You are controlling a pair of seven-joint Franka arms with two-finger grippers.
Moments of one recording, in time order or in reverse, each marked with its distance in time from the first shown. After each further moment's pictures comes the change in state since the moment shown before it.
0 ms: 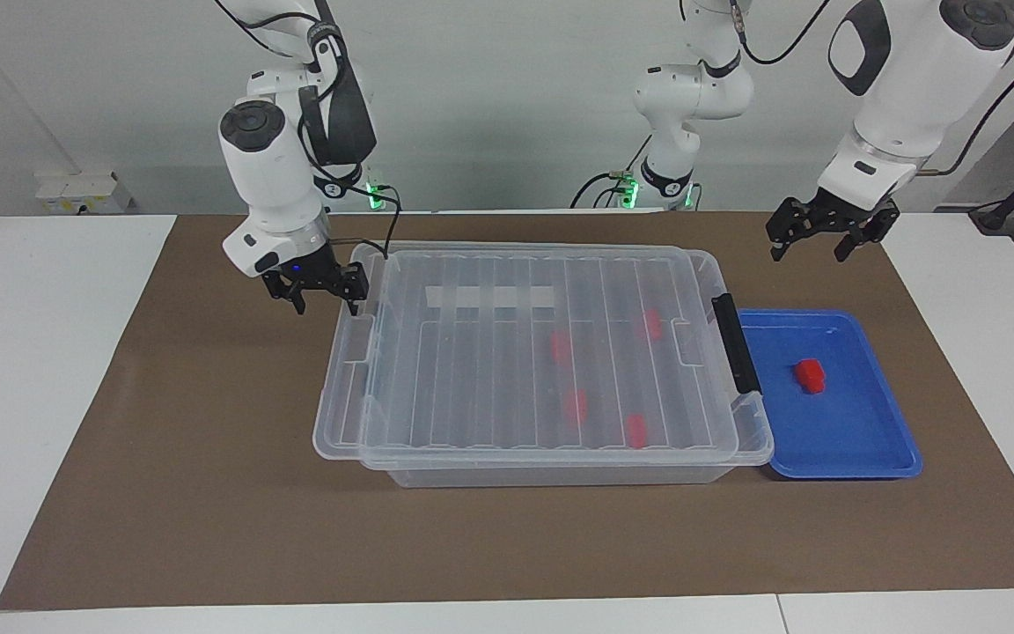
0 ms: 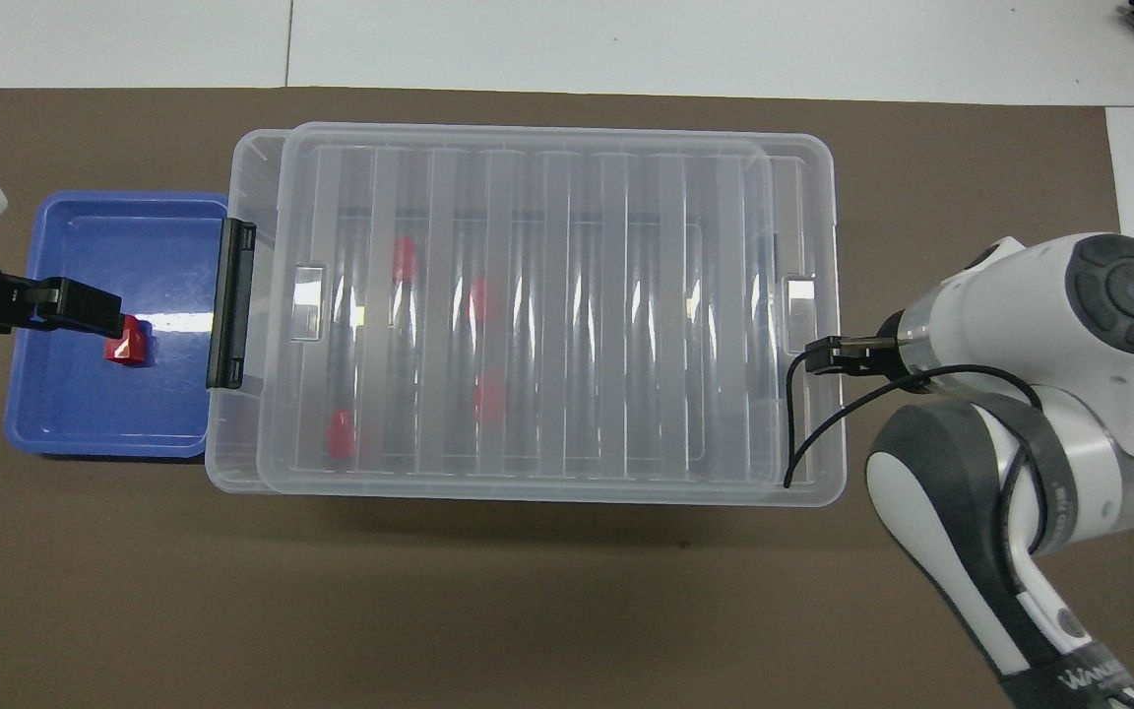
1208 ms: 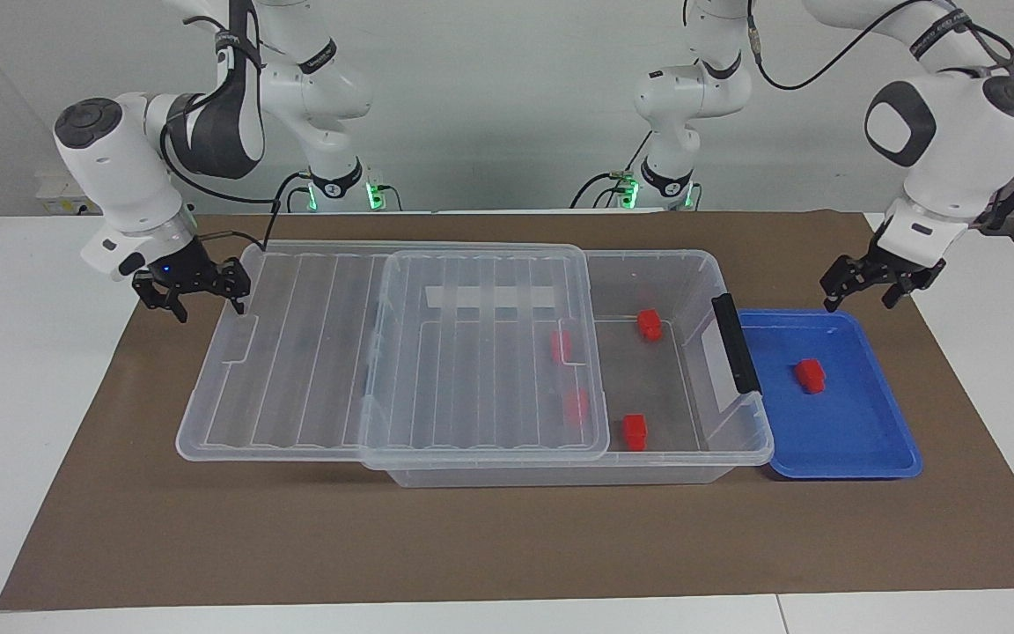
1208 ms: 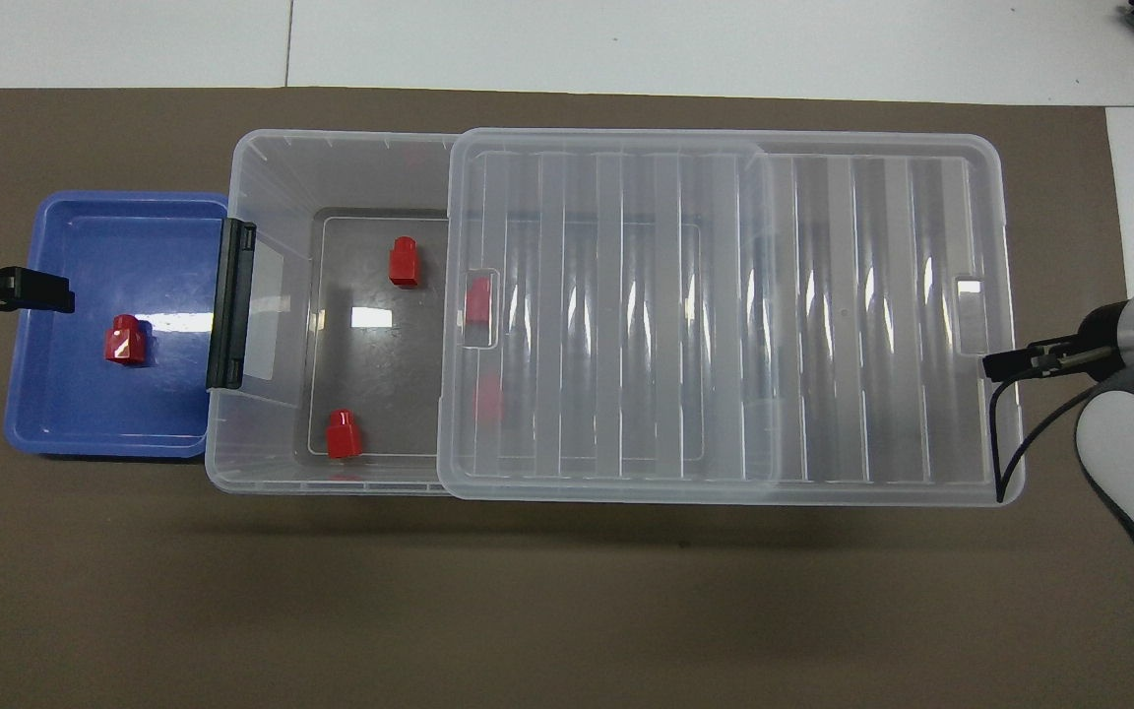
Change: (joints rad) left arm 0.188 0.104 0.007 -0.200 0.002 0.409 0.120; right arm -0.278 -0.012 -0.005 -0.013 -0.001 0.035 -0.481
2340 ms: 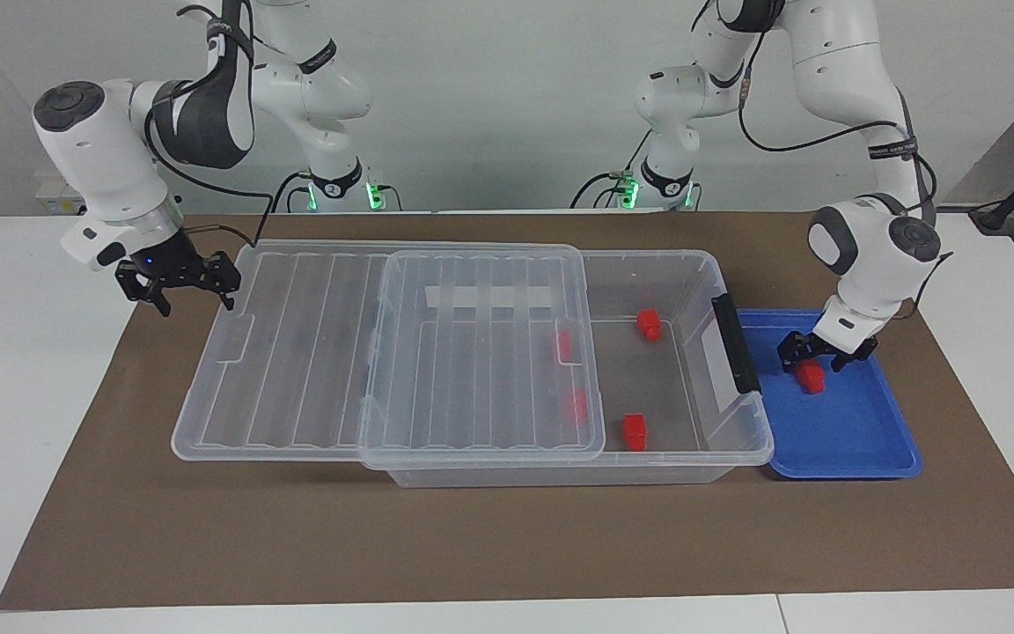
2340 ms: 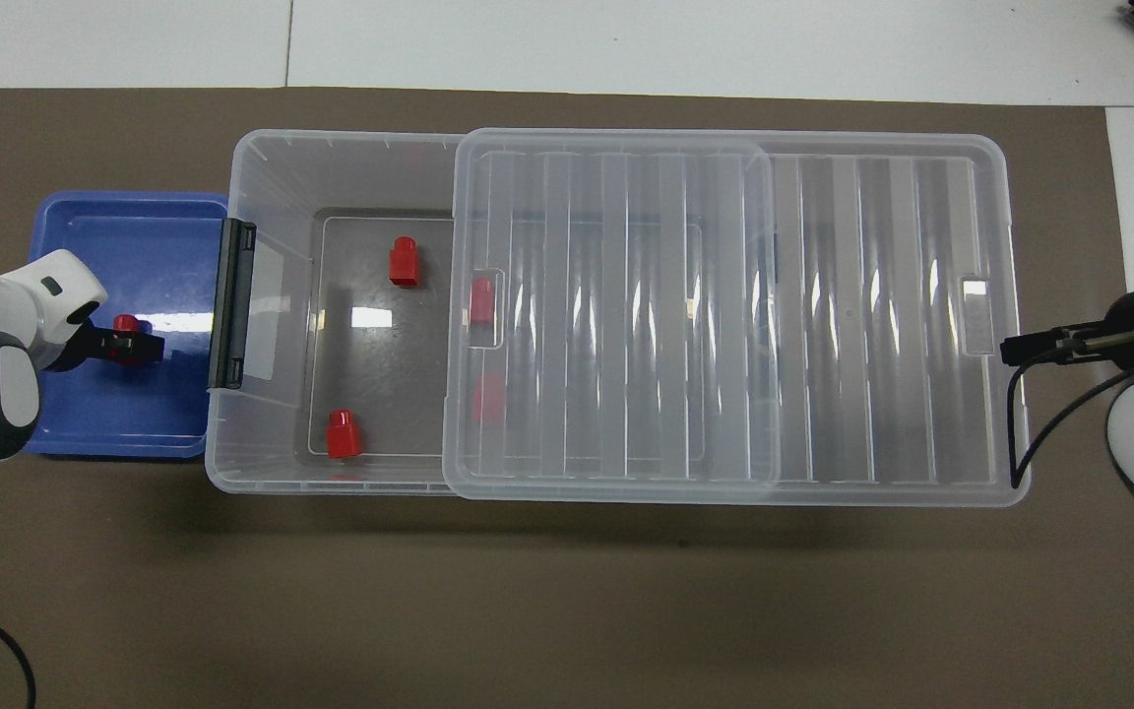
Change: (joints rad) left arm 0.033 0.173 -0.006 -0.227 0.000 0.358 0.094; right arm -0.010 -0.012 0.022 0.065 -0.001 -0.063 0.117
